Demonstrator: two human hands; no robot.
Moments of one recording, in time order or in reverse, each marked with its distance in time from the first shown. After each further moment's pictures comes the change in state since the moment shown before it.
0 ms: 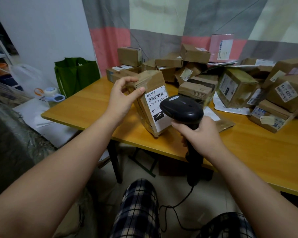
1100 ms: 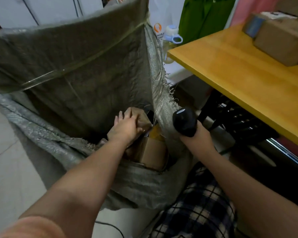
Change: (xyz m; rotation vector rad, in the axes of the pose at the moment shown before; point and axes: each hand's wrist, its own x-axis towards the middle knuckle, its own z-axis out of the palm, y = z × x) left_hand -0.226 -0.177 -0.291 1.181 -0.088 -0.819; right_hand -0.041 0.069 0.334 -0.145 -0.490 0.082
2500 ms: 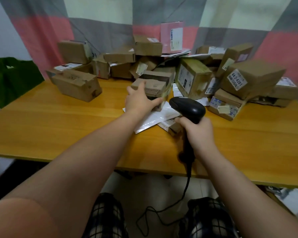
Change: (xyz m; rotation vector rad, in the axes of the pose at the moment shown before) left_hand -0.066 0.577 -0.033 -0.395 -0.005 0.781; right_hand -0.130 0.066 -0.387 0.376 0.977 0.272
